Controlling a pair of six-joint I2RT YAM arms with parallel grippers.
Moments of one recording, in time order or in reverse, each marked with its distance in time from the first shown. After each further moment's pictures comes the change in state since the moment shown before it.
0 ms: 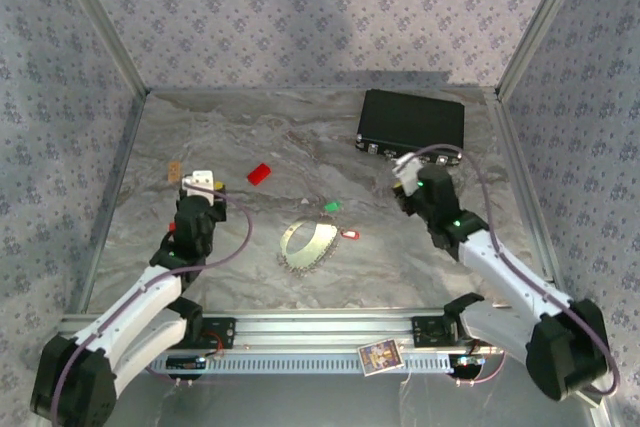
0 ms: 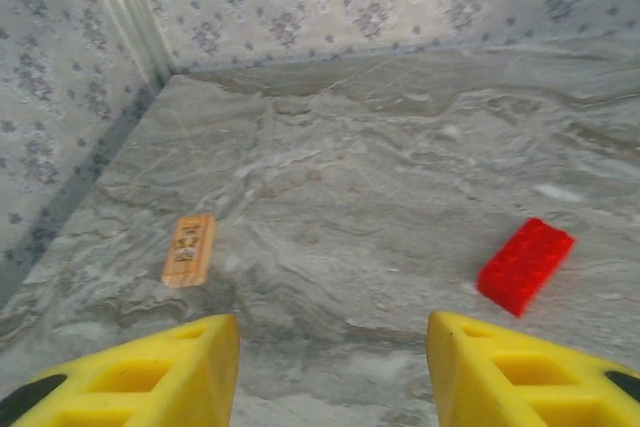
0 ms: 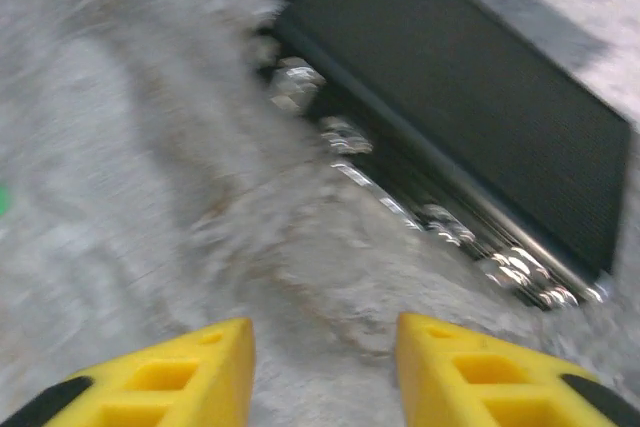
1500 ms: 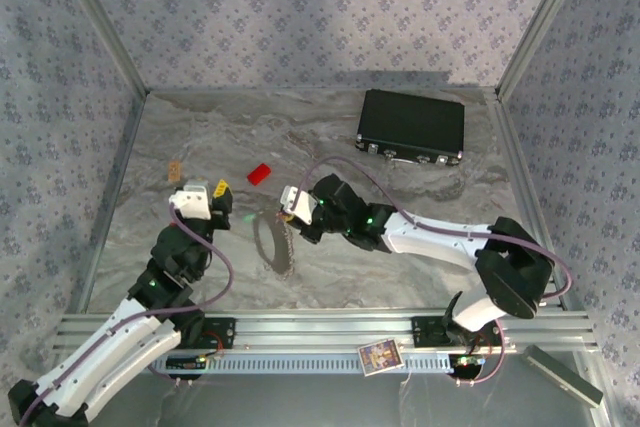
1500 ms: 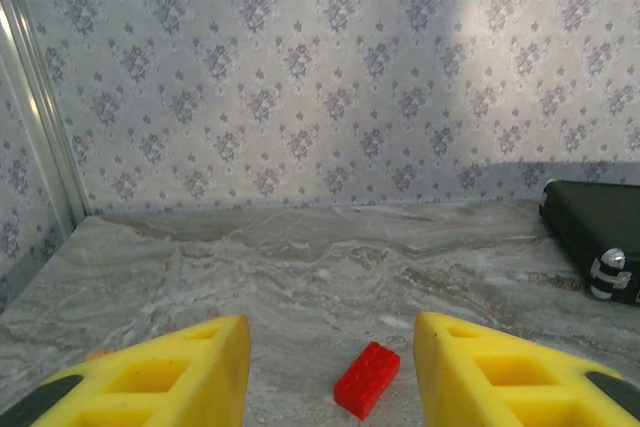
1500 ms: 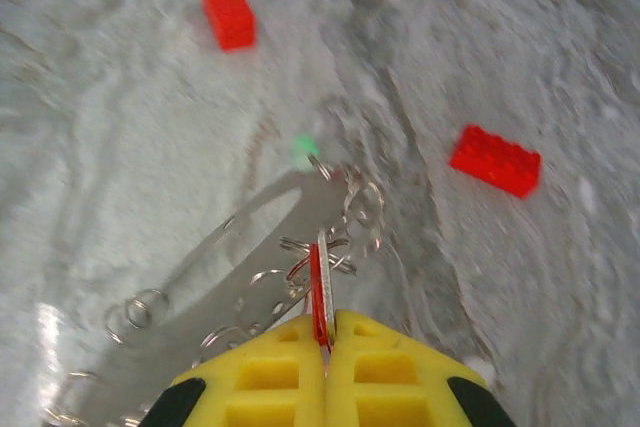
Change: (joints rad) left arm -0.296 -0.389 0.019 -0.095 -0.074 -0.007; right arm 0.595 0.515 0.363 0.114 -0.307 -0.047
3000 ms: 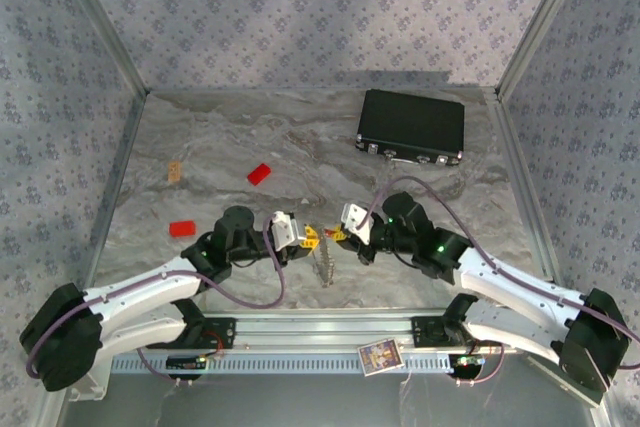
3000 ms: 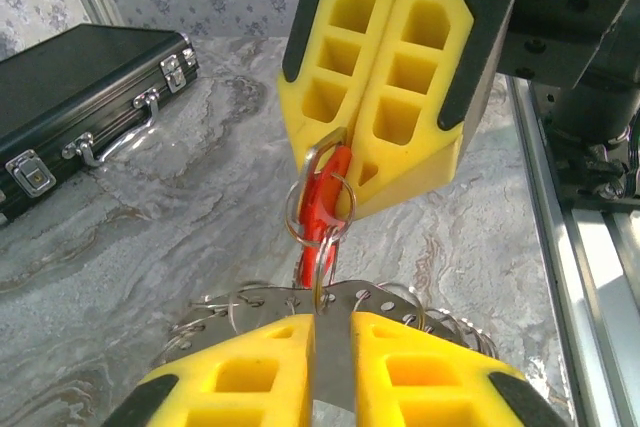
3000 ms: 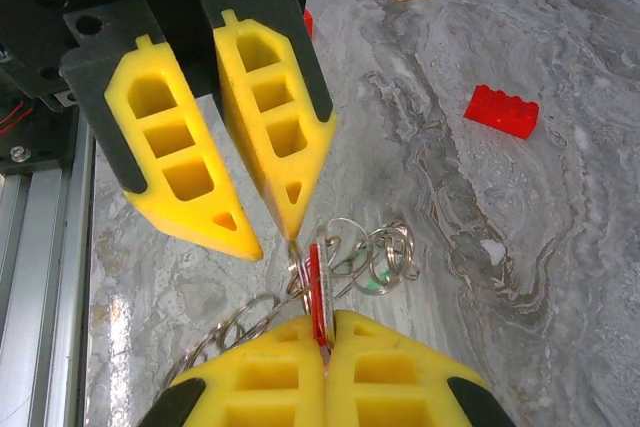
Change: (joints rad) left arm -0.166 0.552 0.035 0.233 1.059 0.275; right arm -0.127 -0.558 -0.344 -0.127 -0.242 0.008
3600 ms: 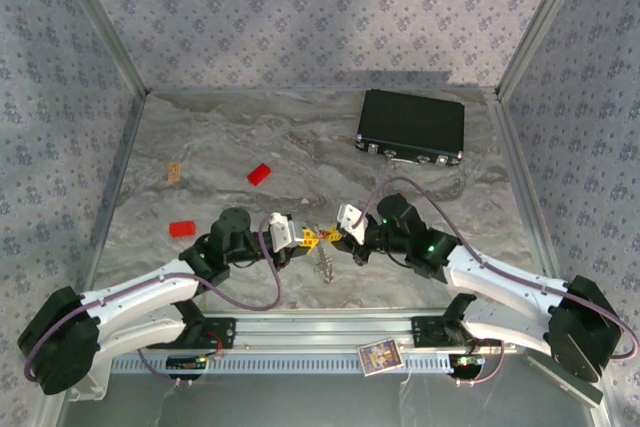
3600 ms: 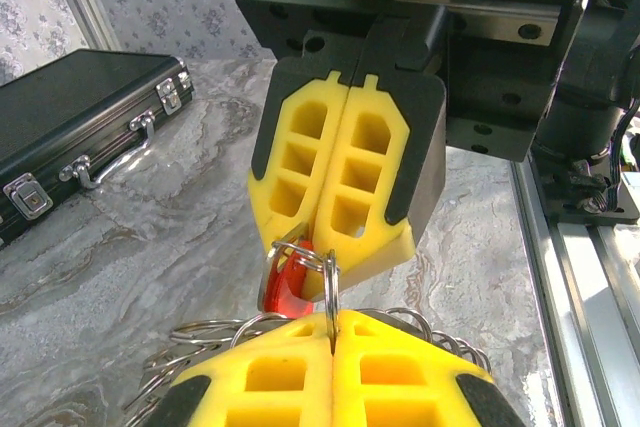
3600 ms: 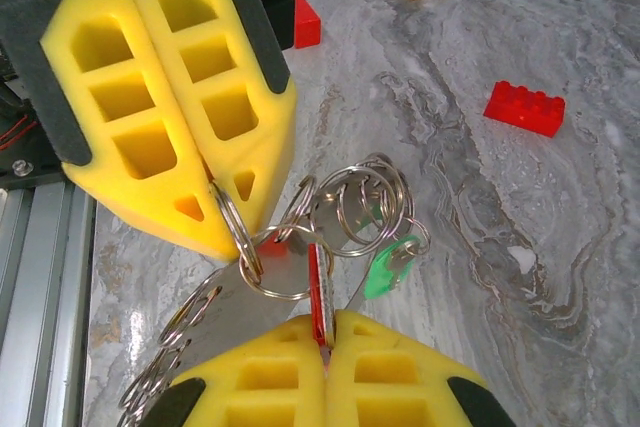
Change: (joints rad) left arm 0.000 -0.026 -0.020 0.038 0.026 -0.013; right arm -0.003 0.074 -0.052 0.146 -0.030 0.048
